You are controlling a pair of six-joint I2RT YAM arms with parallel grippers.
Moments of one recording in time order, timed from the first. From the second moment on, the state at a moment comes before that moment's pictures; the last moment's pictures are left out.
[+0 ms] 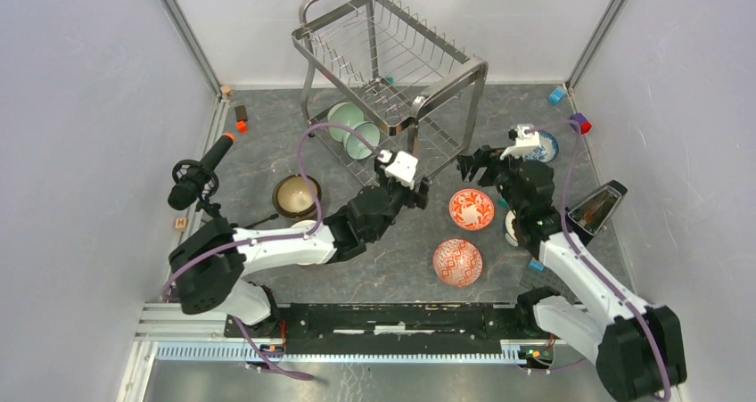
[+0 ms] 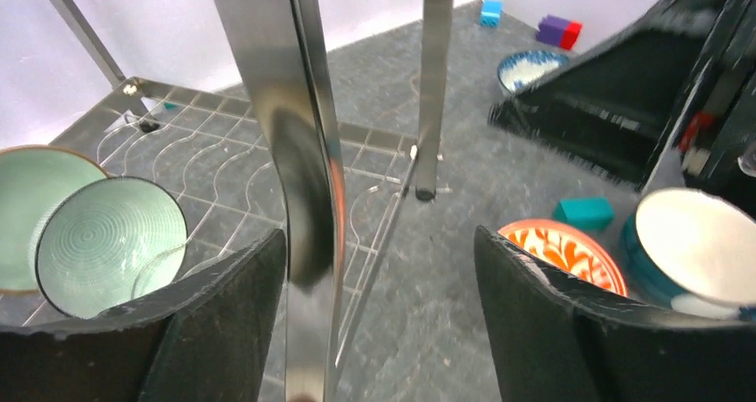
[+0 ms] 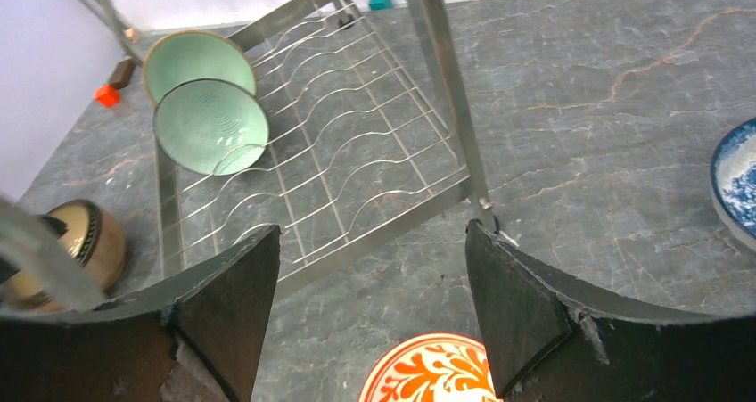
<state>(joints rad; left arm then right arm) -1.08 1.50 0.85 0.69 -0.55 0.02 0.30 1.02 0.57 0.31 -0.02 0.30</state>
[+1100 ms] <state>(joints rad) -1.13 0.57 0.61 -0.14 -0.44 -0.27 0.77 1.23 0.57 0.67 0.14 0.28</state>
